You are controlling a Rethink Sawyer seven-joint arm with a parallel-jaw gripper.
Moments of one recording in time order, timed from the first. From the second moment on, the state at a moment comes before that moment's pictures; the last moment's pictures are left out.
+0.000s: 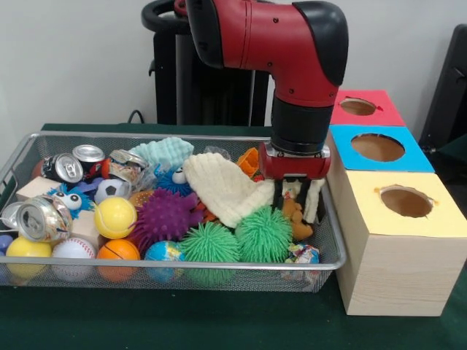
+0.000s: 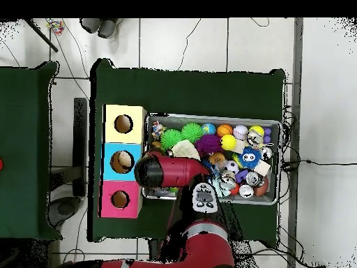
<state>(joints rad) -0.09 -0.45 -0.04 1.69 -0.08 0.19 1.62</state>
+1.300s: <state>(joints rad) -0.05 -0.70 -0.05 1.79 -0.02 0.38 1.62</state>
